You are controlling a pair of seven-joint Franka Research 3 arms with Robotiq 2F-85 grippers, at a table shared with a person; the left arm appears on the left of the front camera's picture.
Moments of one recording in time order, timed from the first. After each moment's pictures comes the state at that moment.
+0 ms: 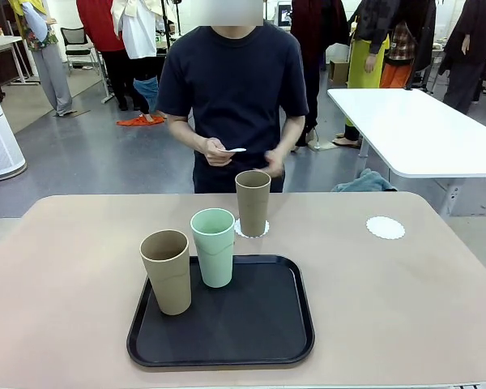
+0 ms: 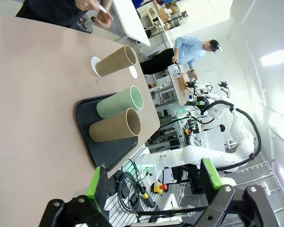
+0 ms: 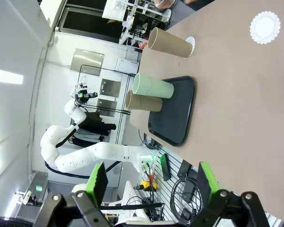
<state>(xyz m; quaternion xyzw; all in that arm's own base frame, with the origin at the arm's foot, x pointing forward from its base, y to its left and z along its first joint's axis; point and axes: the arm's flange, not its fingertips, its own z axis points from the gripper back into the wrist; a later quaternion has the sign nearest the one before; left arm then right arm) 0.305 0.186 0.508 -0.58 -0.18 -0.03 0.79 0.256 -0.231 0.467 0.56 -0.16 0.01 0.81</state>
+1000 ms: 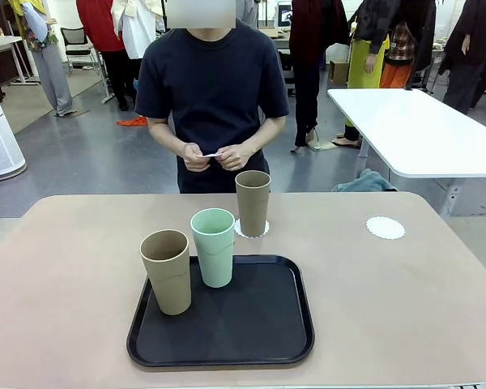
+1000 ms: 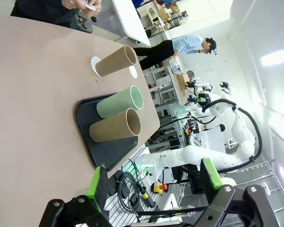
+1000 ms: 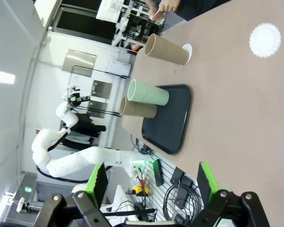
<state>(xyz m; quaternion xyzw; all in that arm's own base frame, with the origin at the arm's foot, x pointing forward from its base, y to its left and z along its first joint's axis) 0.305 0.185 0.508 -0.58 -0.18 -0.03 0.79 0.278 -0.212 0.492 0.53 -0.18 0.02 0.83</state>
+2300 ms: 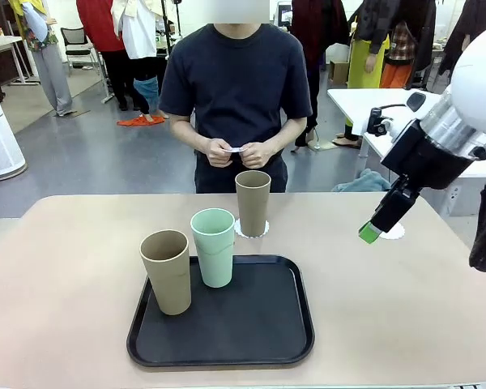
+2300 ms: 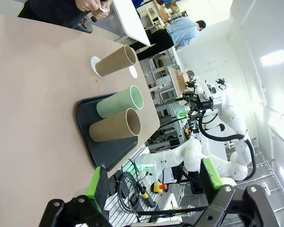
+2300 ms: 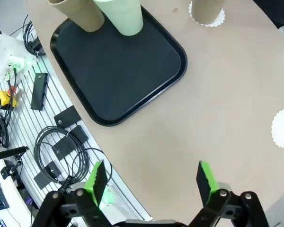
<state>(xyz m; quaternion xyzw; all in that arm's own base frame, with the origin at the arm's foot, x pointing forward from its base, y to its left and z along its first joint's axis) 0.305 0.185 0.508 -0.58 -0.18 -0.03 0.79 0.299 0.119 0.511 0.12 -0.14 0.44 0.88</state>
